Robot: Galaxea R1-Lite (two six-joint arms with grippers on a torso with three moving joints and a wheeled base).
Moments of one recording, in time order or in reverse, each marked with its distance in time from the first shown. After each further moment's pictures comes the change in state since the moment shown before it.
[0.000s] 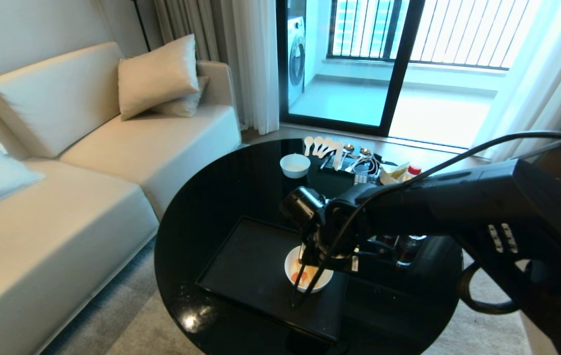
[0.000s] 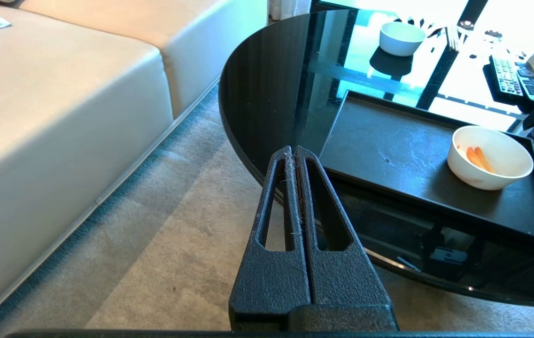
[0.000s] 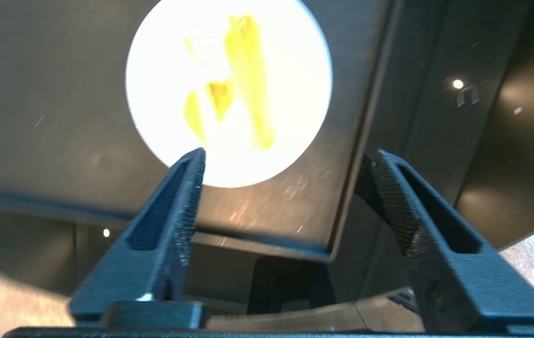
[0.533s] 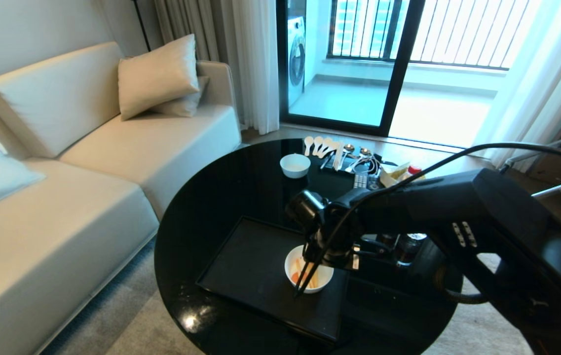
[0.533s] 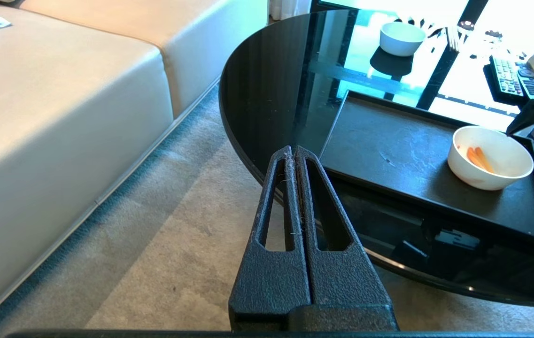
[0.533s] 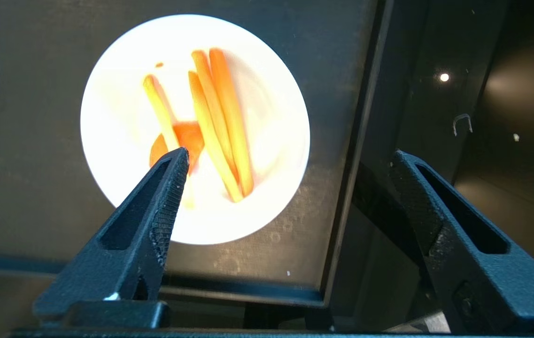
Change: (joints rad) left arm 0.000 0.000 0.000 0.000 0.000 0.000; right arm -0.053 0.087 -0.060 -0.005 -0.010 -0.011
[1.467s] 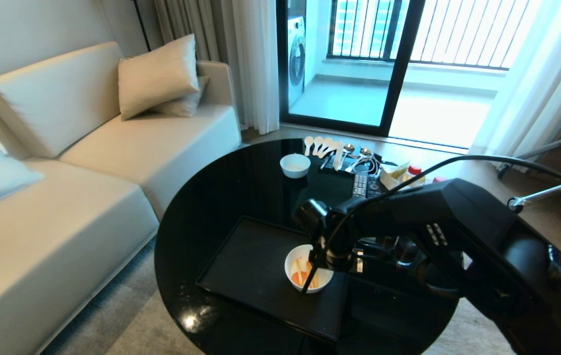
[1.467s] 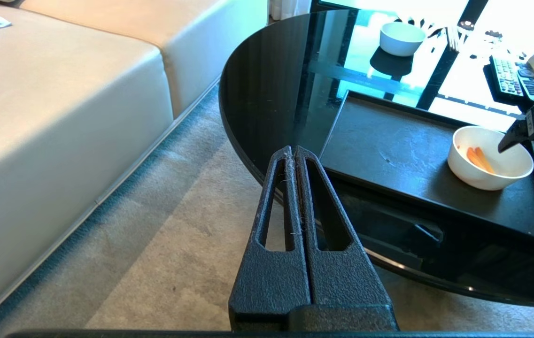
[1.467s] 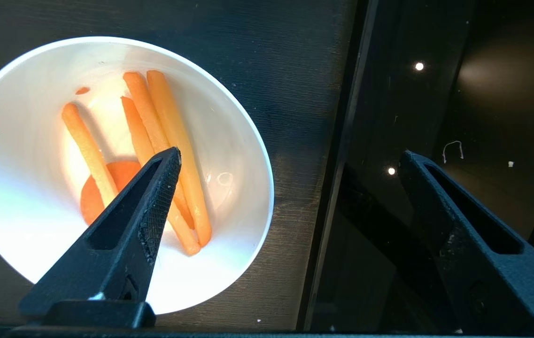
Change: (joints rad) left arm 0.000 0.000 0.000 0.000 0.000 0.000; right arm -0.050 0.089 -0.027 -0.001 0.001 -0.044
